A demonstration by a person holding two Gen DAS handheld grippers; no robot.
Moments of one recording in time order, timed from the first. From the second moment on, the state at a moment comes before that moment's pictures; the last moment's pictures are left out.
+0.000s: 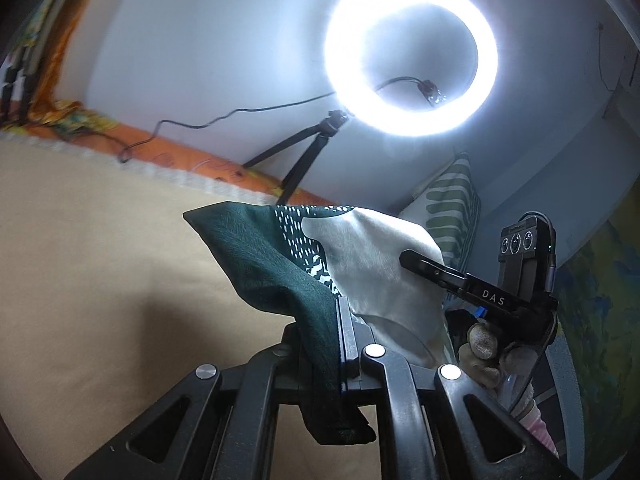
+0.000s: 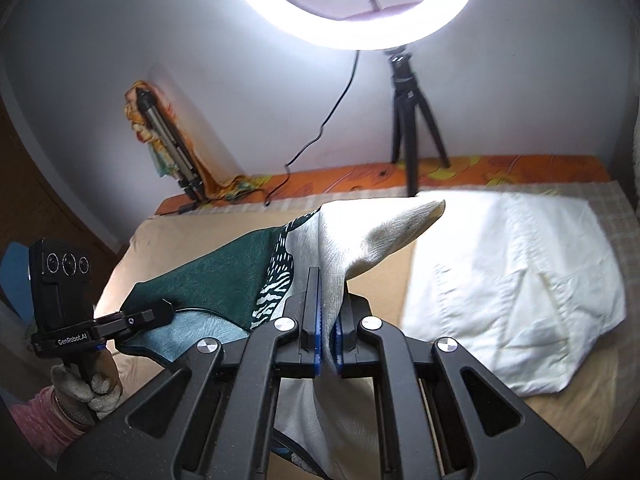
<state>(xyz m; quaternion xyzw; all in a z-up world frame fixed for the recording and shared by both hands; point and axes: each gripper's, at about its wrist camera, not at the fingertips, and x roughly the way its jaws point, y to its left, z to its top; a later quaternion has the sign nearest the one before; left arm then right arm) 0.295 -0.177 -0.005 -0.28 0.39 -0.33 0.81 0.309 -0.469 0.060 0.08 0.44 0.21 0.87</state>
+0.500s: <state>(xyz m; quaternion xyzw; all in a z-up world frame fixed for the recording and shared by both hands) 0.362 -0.328 -0.003 -0.21 0.37 -0.38 0.82 0.372 -0.606 0.071 0.10 0.39 0.15 0.90</state>
